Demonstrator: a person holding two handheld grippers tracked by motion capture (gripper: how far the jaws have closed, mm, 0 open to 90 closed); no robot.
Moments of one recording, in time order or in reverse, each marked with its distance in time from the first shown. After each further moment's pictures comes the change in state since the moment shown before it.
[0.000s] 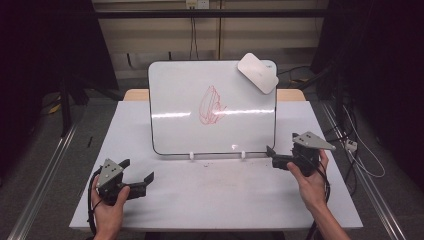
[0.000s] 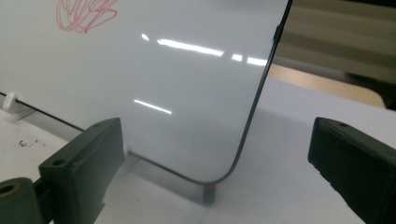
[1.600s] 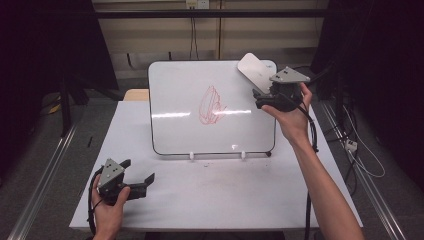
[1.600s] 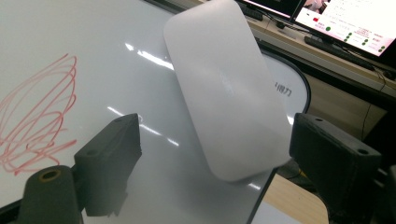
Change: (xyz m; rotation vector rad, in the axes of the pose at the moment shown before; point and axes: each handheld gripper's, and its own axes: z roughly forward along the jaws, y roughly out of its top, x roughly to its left) left arm 0.000 0.000 0.001 0.017 -0.019 0.017; right arm -0.004 0.144 0.067 -0.046 -0.081 -0.199
